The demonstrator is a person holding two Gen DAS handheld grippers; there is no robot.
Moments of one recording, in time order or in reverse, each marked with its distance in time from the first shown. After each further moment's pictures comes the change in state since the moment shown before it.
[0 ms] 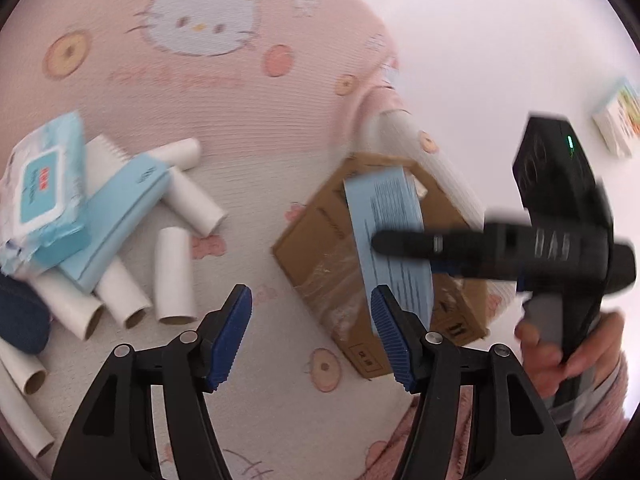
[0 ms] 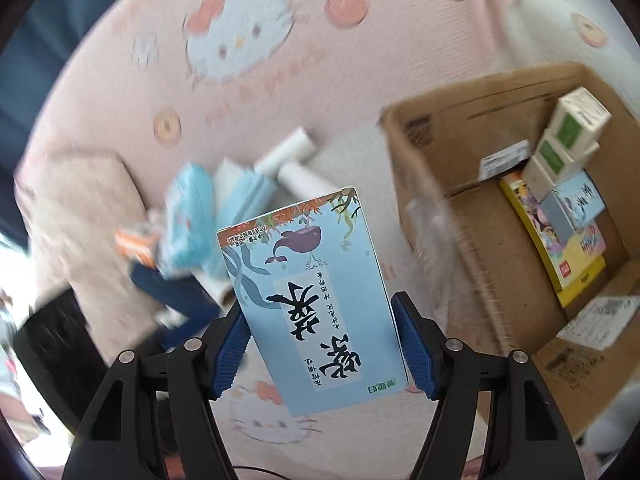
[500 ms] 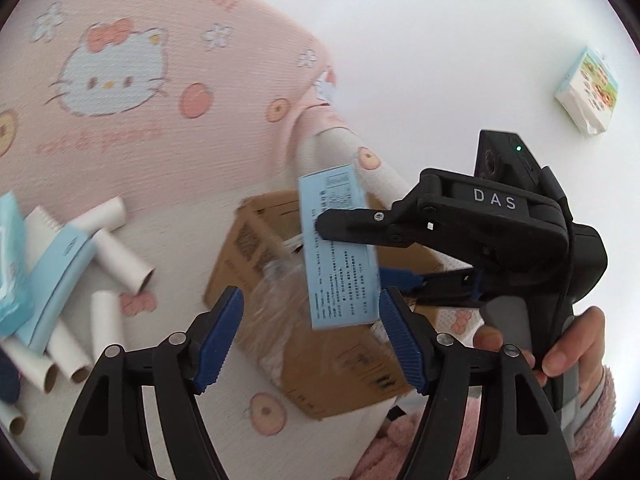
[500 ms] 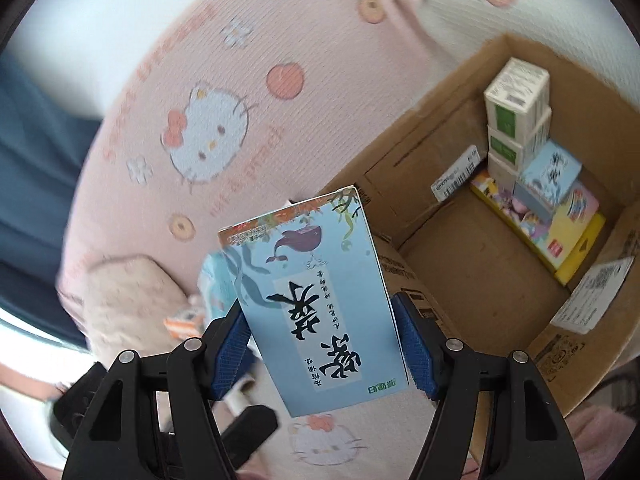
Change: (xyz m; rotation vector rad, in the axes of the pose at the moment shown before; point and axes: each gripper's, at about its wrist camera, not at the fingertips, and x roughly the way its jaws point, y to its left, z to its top) left arm 0.023 -0.087 0.035 0.122 -0.068 -0.059; right arm -0.047 -0.073 0.018 0.299 -0.120 0.173
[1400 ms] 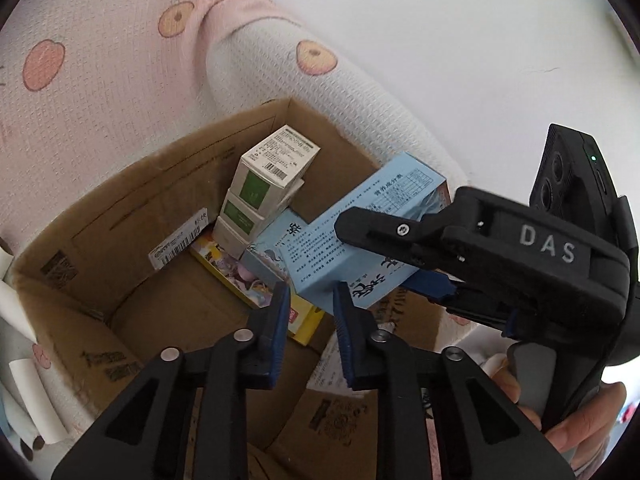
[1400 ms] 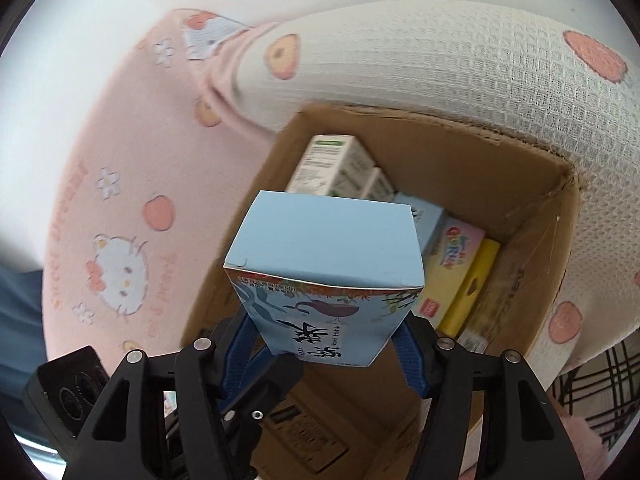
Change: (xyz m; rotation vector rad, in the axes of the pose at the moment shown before) left arm 0.194 -0.088 0.046 0.096 0.395 -0.021; right arm -0.053 -0.137 0.073 0.276 -0.163 -0.199
